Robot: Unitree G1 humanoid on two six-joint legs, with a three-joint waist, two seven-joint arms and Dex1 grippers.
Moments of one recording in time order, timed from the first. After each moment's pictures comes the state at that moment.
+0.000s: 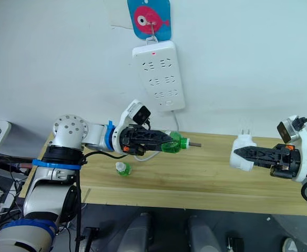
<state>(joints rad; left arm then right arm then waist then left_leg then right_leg) -0.91 0.44 0.02 0.36 -1.26 1.61 -0.90 -0.15 -1.20 -0.33 0.01 1.95 1.35 0.38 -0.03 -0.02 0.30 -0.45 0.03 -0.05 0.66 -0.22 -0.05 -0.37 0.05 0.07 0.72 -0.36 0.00</state>
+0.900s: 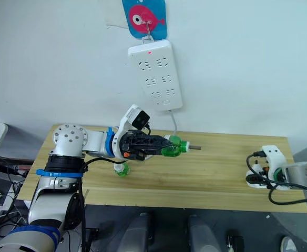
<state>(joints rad) -0.81 0.42 0.05 0.26 -1.29 1.61 -0.88 -0.37 -1.04 0.10 0.08 1.02 1.28 0.14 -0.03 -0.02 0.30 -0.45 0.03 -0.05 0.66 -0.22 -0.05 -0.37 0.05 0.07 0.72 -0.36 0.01</state>
